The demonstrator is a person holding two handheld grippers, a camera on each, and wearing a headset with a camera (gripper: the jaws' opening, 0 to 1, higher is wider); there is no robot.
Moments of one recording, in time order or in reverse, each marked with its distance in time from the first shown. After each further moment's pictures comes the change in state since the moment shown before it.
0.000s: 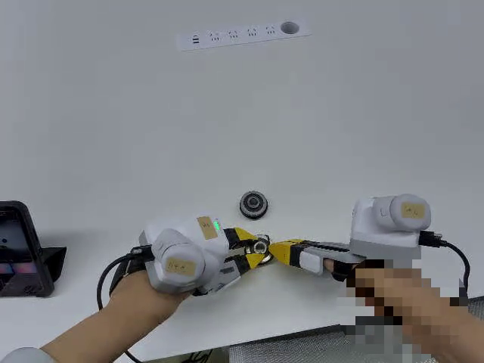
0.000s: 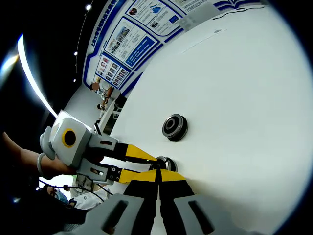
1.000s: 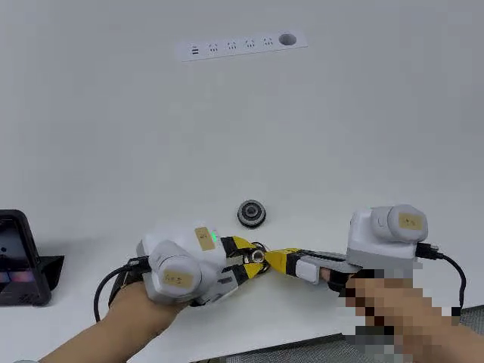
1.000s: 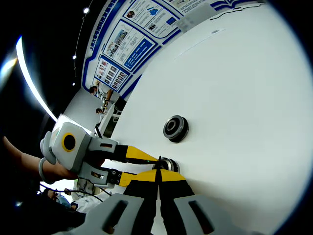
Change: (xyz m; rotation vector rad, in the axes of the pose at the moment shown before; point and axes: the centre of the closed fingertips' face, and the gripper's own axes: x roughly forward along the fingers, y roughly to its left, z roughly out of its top) left arm -0.003 -0.002 0.003 0.018 -0.025 0.001; right arm 0.000 0.003 0.002 0.025 -0.021 -0.004
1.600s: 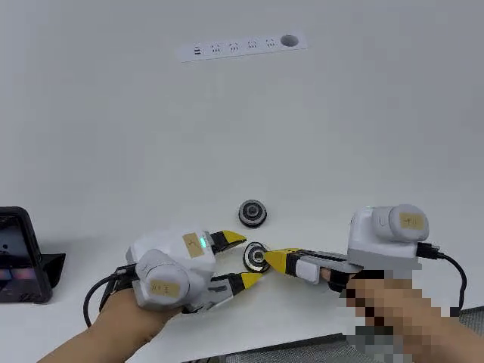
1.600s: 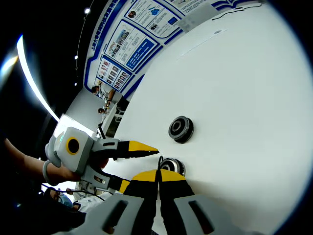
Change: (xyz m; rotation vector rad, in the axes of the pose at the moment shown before) left arm -0.010 0.003 -0.004 -0.005 -0.027 0.037; right arm -0.001 0.008 0.002 -0.001 0.000 0.021
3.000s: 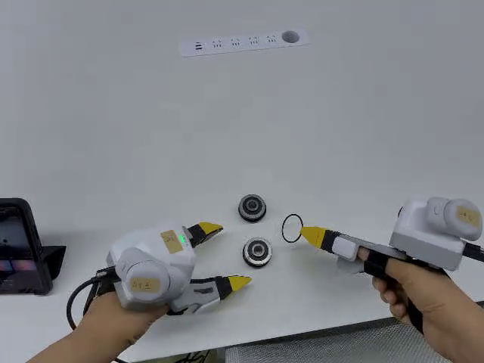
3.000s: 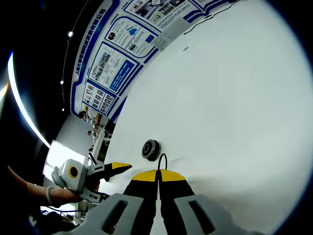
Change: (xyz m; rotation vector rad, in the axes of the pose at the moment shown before) left arm -0.014 0.008 -0.017 -0.087 0.003 0.061; right arm -0.040 -0.047 0.029 0.143 -0.166 -0.119
